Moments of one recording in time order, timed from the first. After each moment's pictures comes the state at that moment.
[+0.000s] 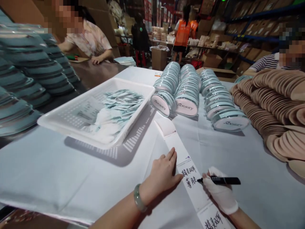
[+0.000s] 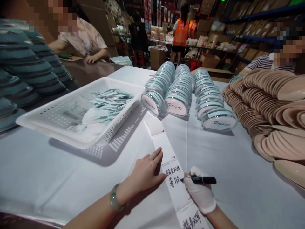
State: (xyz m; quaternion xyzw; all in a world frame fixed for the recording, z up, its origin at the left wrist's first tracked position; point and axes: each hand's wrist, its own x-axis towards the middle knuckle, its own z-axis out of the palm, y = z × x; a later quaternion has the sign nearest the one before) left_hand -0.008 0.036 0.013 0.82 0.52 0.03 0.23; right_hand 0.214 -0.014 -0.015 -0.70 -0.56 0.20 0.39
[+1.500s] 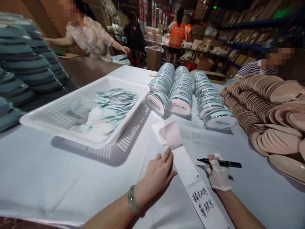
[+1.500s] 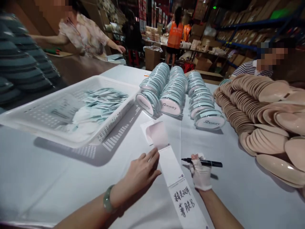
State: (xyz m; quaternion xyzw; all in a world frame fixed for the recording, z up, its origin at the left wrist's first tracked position) left_hand -0.009 0.024 0.003 0.86 0.48 0.05 0.15; right_hand 0.227 0.018 -0.003 -0.57 -0.23 0.40 0.68
